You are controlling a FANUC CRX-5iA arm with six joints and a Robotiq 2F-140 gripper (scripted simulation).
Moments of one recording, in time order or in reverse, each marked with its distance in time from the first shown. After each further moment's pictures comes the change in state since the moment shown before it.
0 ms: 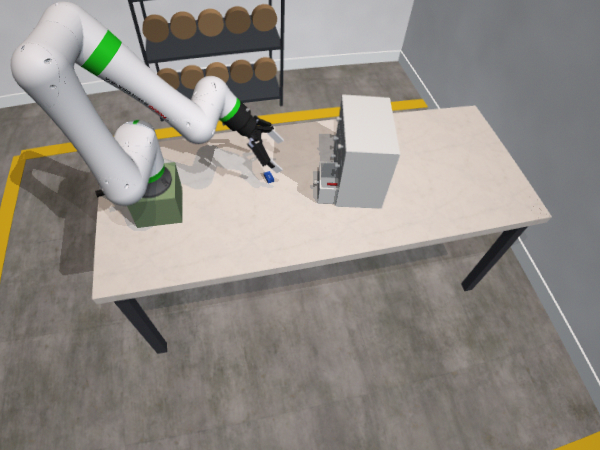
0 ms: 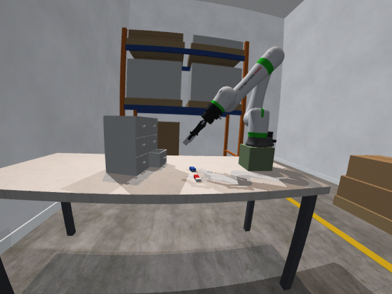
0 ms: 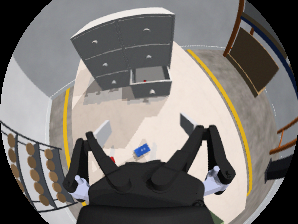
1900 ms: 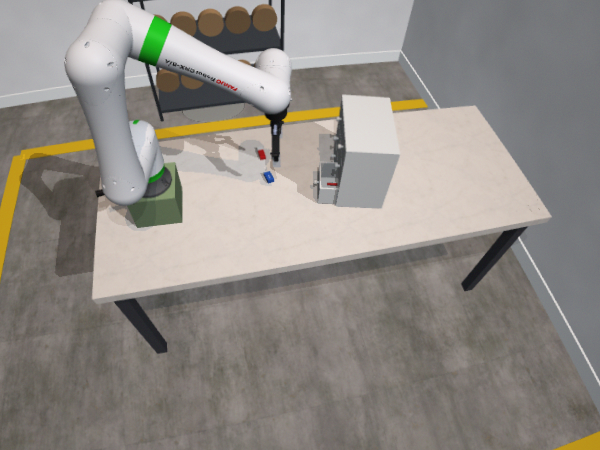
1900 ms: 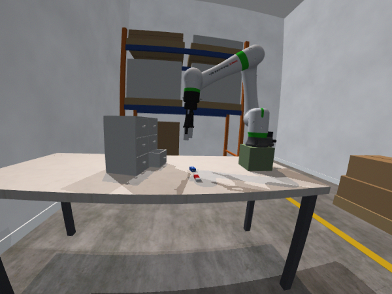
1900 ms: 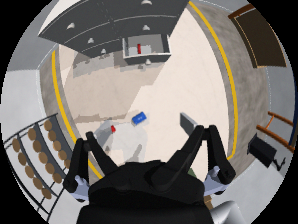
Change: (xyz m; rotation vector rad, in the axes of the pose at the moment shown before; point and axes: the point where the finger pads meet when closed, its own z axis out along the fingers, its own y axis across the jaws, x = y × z) arm 0.013 0.000 -0.022 -0.026 -0.624 0.008
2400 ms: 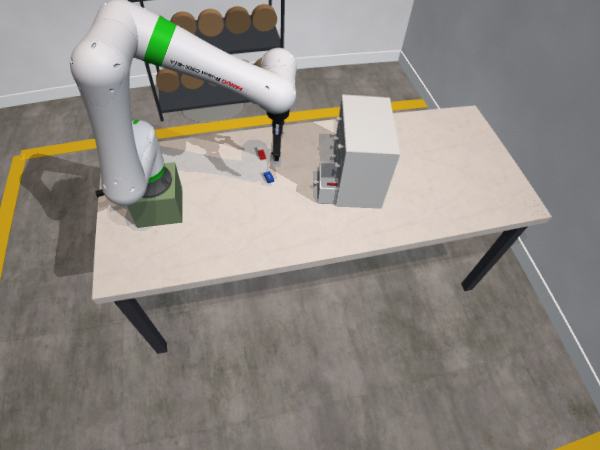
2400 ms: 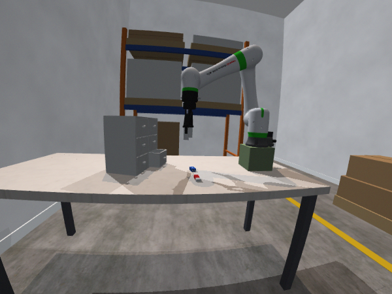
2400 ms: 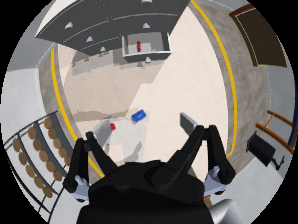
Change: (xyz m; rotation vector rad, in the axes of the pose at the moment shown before) arm 0.000 0.000 -0.002 0.000 -0.042 0.000
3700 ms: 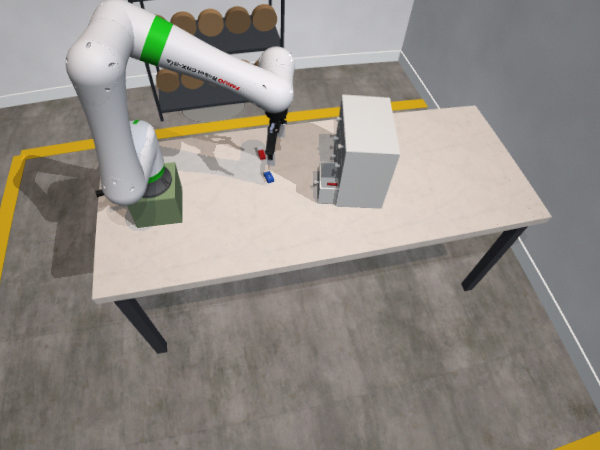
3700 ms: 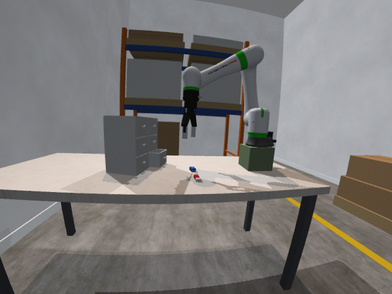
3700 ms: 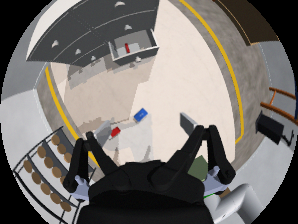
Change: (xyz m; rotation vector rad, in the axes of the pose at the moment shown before) arm -0.006 0.001 -0.005 0.005 -0.001 0.191
